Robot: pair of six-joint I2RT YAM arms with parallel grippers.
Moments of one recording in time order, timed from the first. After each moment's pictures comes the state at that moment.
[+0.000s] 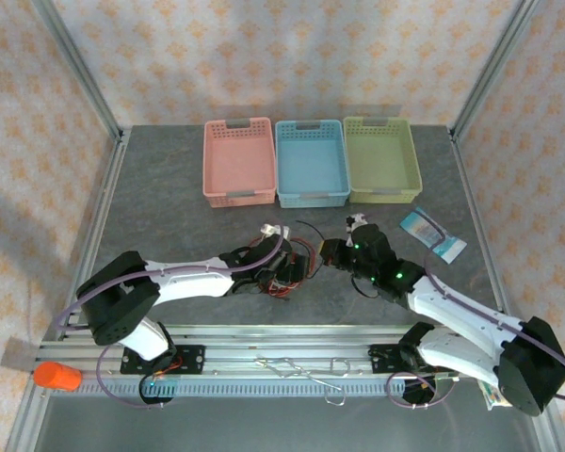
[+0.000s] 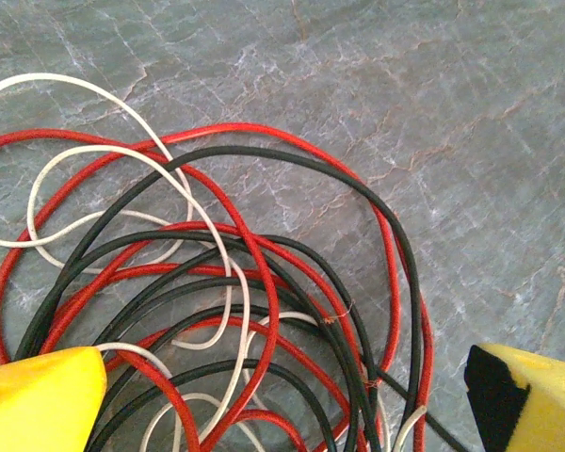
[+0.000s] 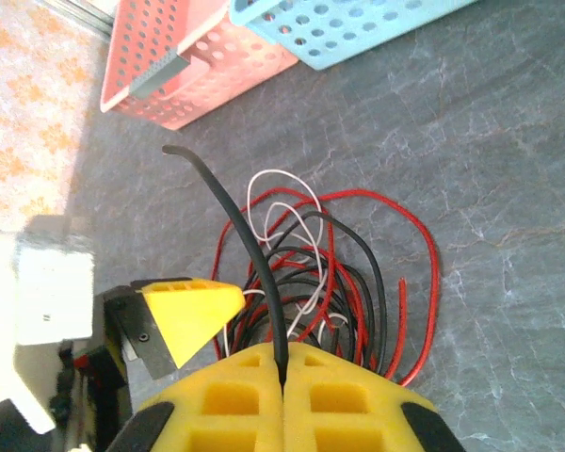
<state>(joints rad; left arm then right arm) -0.90 1.55 0.75 -0.04 -0.21 -0.66 0.68 0.98 0.52 -0.11 -0.07 0.87</state>
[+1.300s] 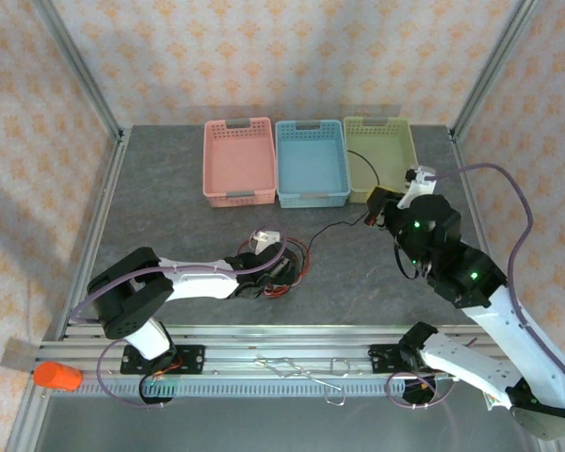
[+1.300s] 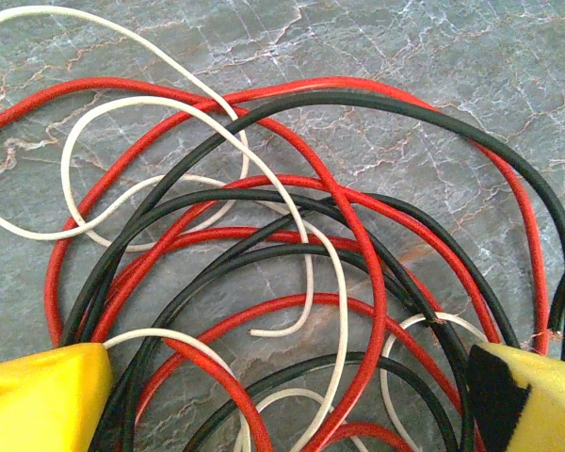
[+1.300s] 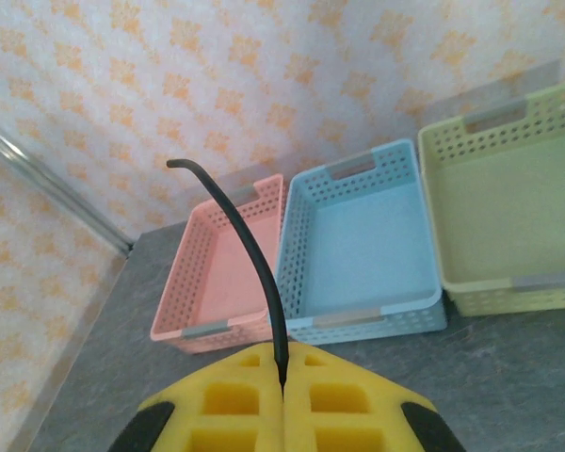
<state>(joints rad) -0.91 1.61 0.72 -0.08 -0.37 -0.75 0.68 0.79 1.11 -0.61 0.37 0.60</state>
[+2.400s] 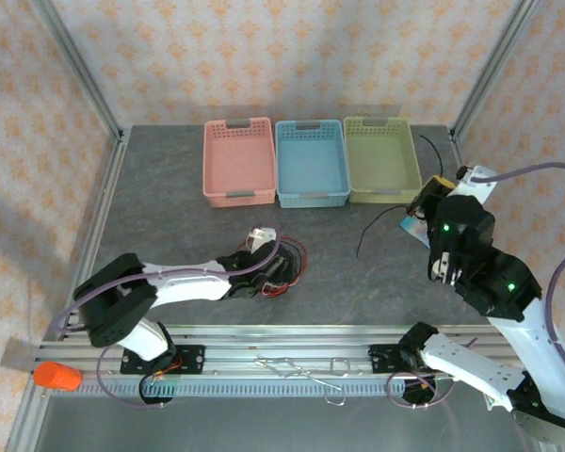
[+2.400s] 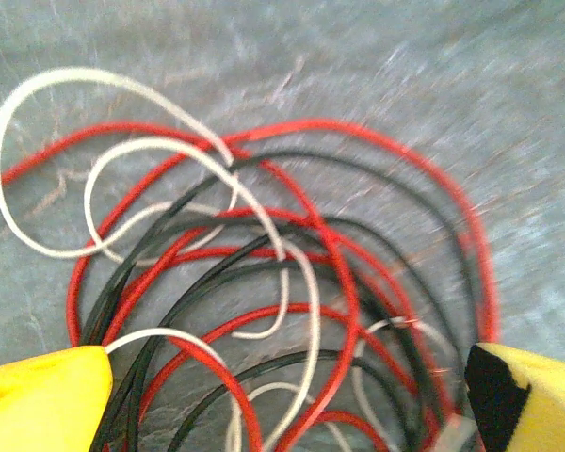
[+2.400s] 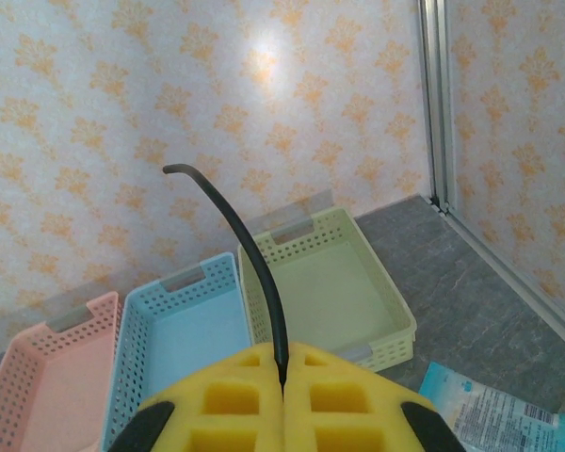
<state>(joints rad) -0.91 1.49 0.72 -0.11 -0.39 -0.73 0.68 0.79 1.27 -0.79 0.81 0.52</state>
